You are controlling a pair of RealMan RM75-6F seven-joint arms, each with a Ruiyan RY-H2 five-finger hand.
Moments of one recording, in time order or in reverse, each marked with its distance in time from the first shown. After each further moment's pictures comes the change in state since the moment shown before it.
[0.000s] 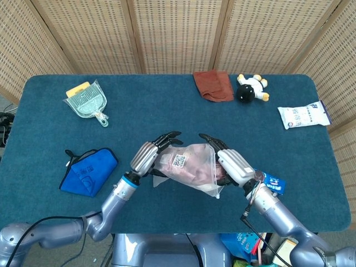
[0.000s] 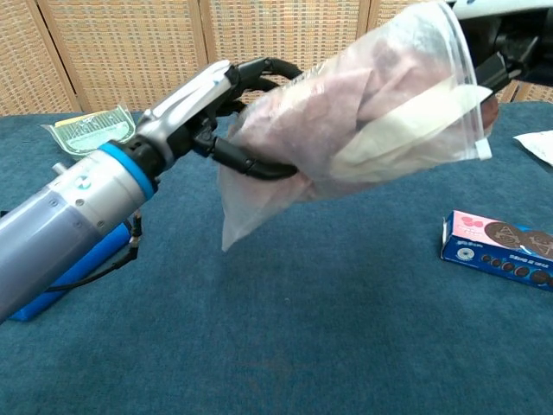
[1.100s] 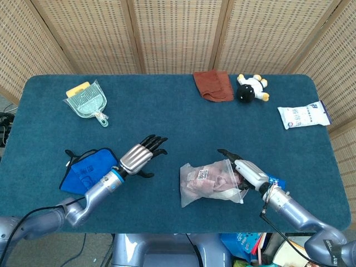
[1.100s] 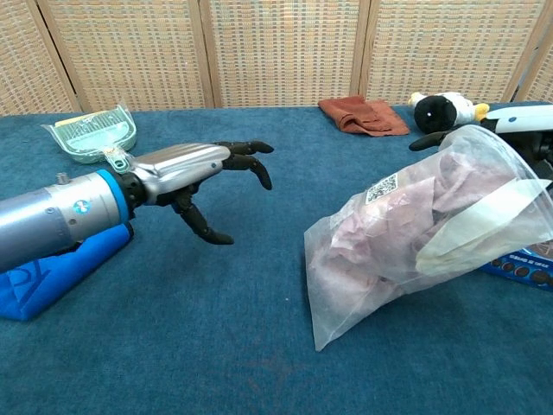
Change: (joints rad) left arm -0.072 0.083 0.099 0.194 0.059 -0.294 0.163; right arm -0.034 -0.031 -0.143 0.332 -0.312 -0.132 0.465
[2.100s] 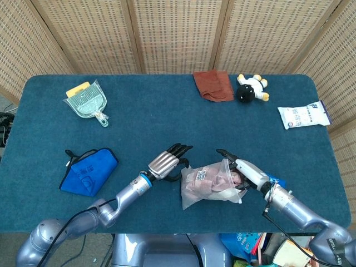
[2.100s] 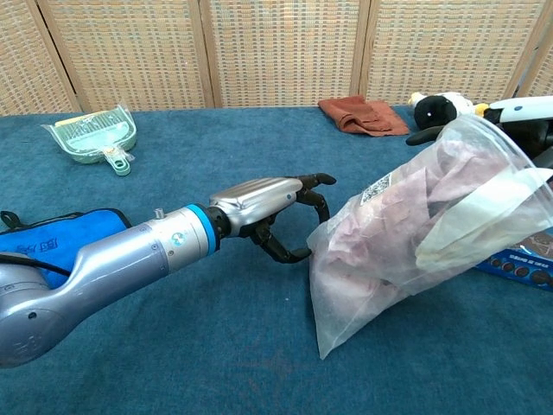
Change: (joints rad) left arm -0.112 -0.286 -0.034 0.275 -0.019 -0.069 -0.153; right arm 0.036 0.023 -0.048 0.028 -0.093 0.039 0.224
